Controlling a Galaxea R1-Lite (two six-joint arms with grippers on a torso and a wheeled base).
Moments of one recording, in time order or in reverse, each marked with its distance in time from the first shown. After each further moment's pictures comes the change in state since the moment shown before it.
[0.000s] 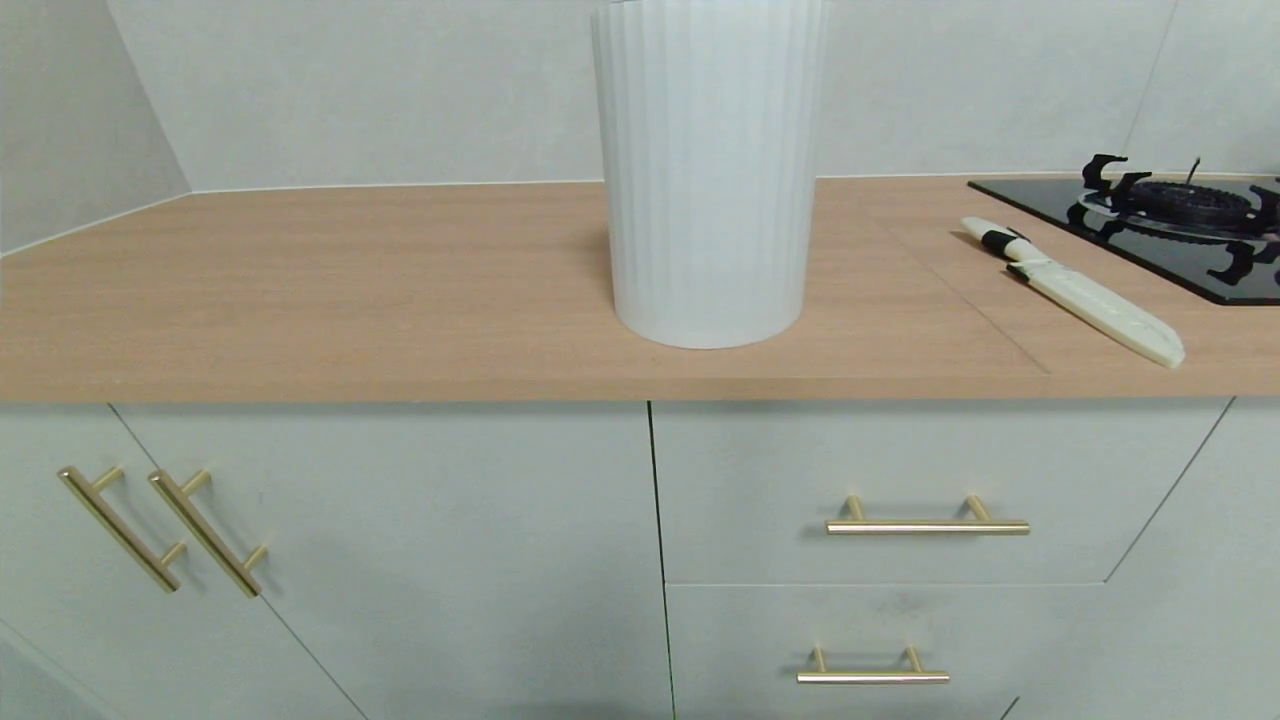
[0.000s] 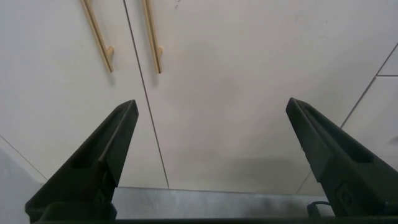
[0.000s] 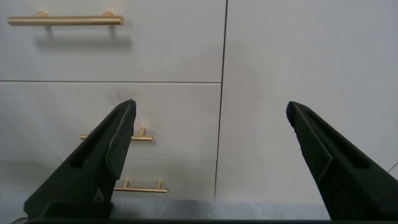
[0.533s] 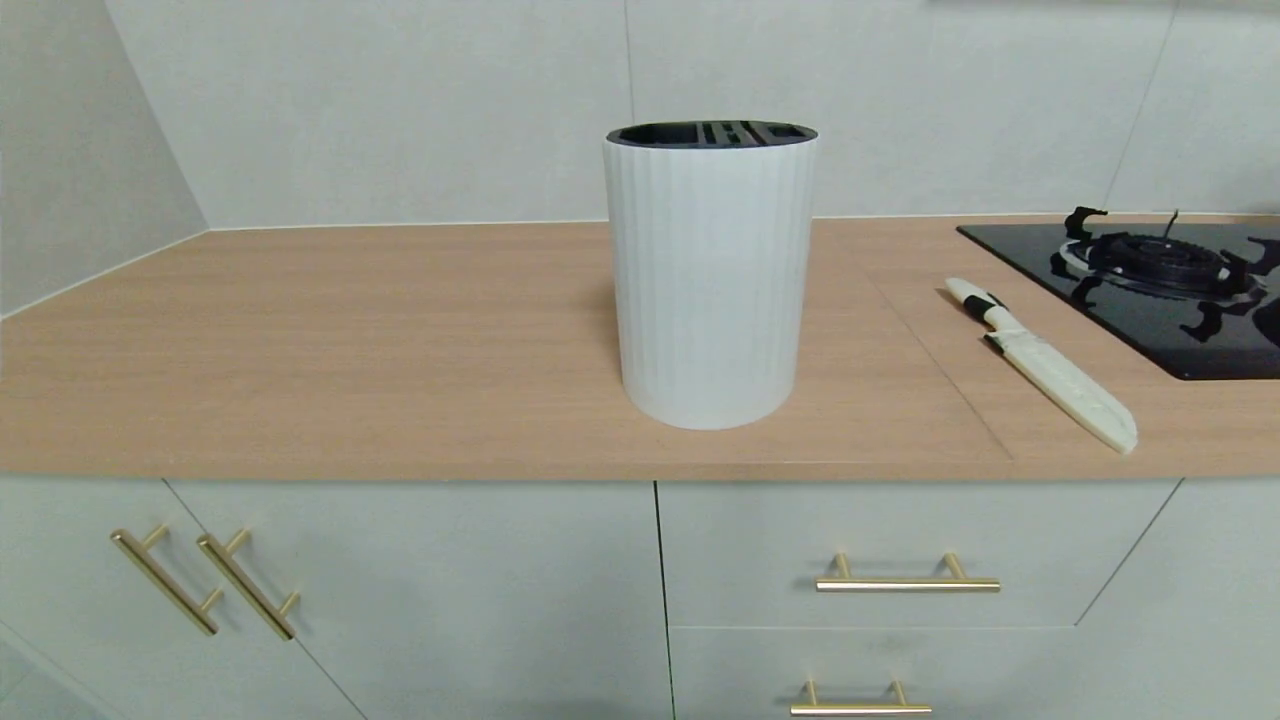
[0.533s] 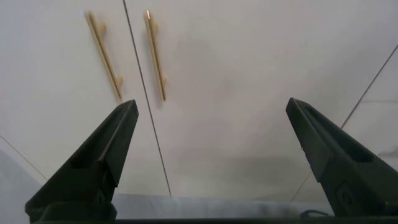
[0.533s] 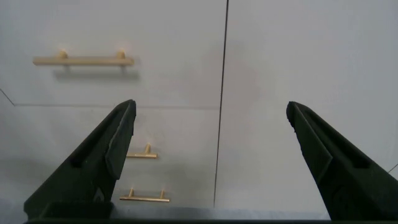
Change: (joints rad) left arm 0.000 0.000 0.000 0.000 0.000 0.000; right arm 0.000 0.000 0.000 0.000 0.000 0.000
